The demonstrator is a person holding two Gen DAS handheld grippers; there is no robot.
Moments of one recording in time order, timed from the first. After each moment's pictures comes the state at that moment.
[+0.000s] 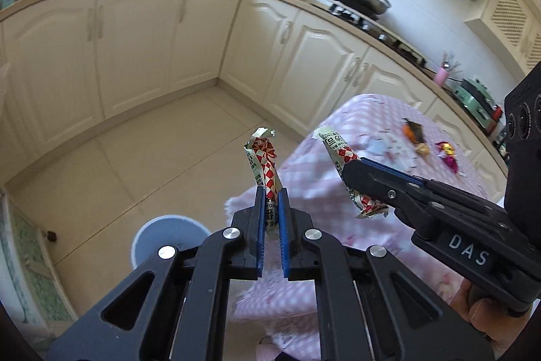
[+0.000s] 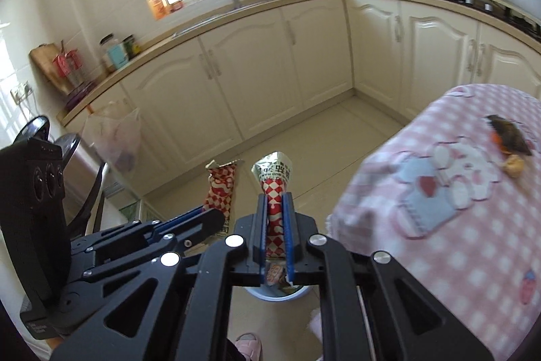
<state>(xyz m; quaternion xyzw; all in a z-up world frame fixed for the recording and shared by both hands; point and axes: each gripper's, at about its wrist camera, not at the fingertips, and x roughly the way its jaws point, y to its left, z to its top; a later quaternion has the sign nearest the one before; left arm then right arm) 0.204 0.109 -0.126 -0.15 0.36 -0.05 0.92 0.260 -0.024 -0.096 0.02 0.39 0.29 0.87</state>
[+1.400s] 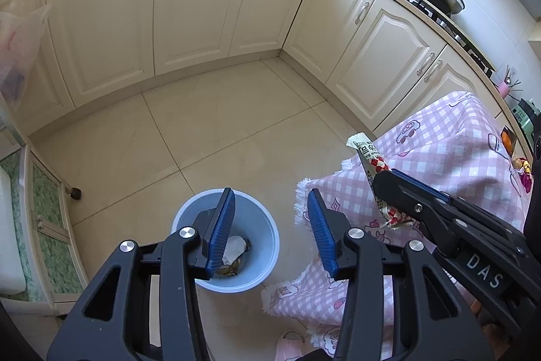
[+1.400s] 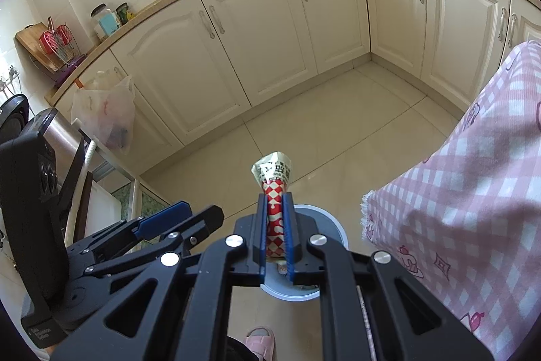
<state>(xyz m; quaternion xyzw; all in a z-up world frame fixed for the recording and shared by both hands) 0.230 0.186 -0.207 -0.18 0.42 0.05 0.89 0.303 0.058 -0.186 0.01 0.45 0.30 0.84</state>
